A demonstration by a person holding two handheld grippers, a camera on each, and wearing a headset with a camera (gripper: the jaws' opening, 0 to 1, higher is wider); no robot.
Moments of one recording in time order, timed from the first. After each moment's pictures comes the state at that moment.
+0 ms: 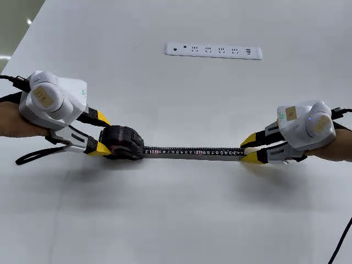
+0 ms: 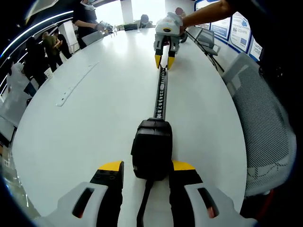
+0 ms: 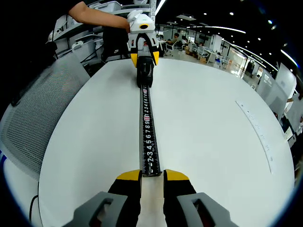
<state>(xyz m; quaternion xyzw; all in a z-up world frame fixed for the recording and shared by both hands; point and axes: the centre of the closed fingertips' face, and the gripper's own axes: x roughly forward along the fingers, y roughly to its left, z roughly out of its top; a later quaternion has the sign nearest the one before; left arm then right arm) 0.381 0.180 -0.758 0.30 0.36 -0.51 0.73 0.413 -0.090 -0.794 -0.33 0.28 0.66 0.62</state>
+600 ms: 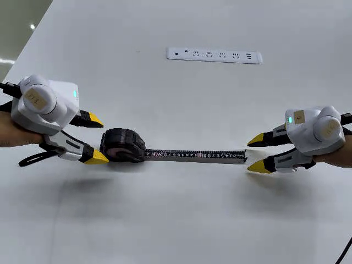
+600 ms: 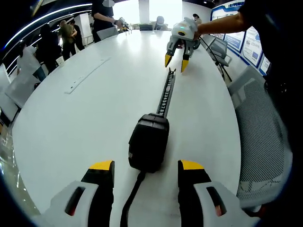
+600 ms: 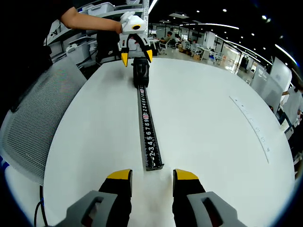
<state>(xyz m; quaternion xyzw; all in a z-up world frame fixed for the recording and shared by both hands) 0.369 0.188 -0.753 0.24 0.39 -0.46 0.76 0.411 -0.103 -0.788 -0.31 0.29 0.64 0.64</state>
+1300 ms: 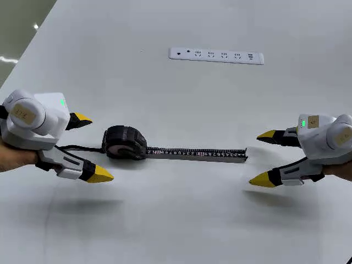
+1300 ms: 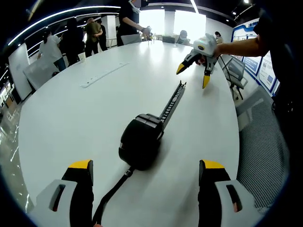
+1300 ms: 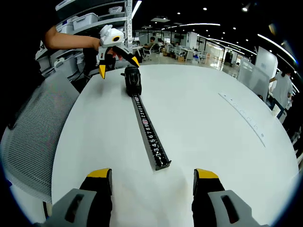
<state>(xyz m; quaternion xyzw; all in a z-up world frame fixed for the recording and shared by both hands) 0.352 0.190 -0.749 0.17 0.37 -0.39 0.83 0.396 -0.107 -0.778 -0.26 0.30 0.61 0.69</state>
